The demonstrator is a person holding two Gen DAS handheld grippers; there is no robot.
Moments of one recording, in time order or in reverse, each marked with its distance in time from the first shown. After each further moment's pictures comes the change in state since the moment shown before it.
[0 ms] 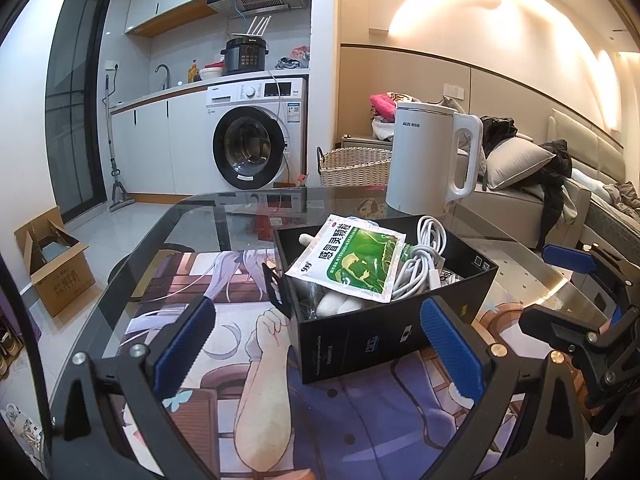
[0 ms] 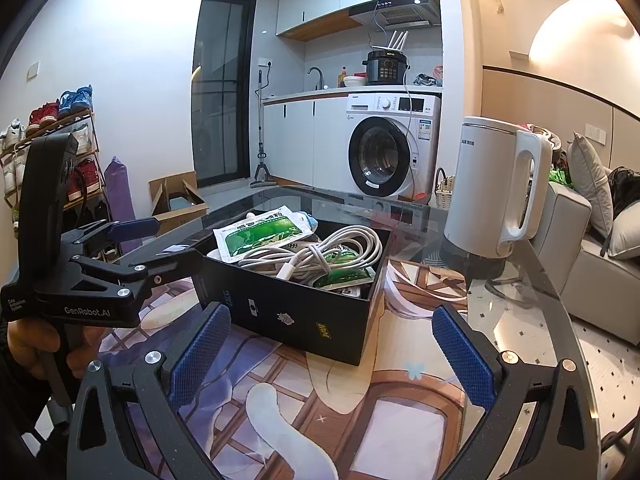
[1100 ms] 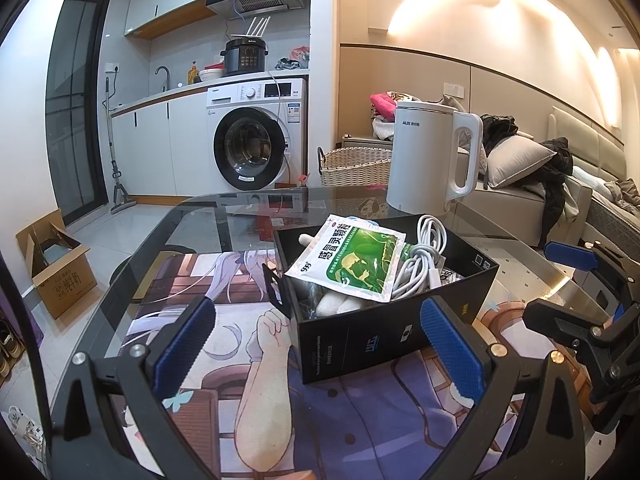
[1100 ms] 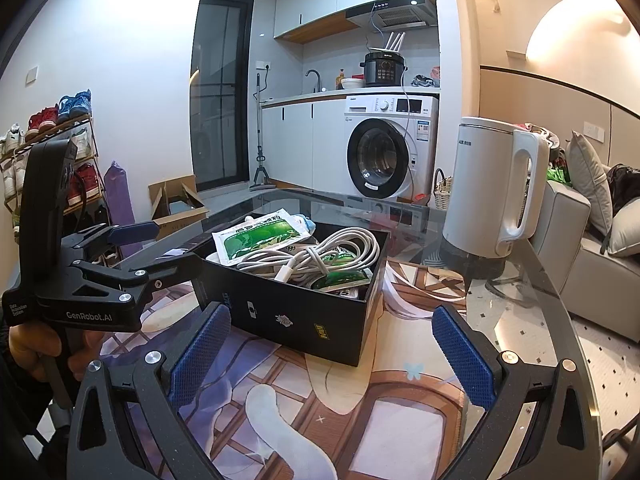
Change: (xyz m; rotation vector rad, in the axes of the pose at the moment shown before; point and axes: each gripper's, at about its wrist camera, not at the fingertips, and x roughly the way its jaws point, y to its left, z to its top) left arm 0.000 -0.001 -0.002 0.005 -0.004 0.006; right arm -0.004 -0.003 0.000 0.013 -0.011 0.001
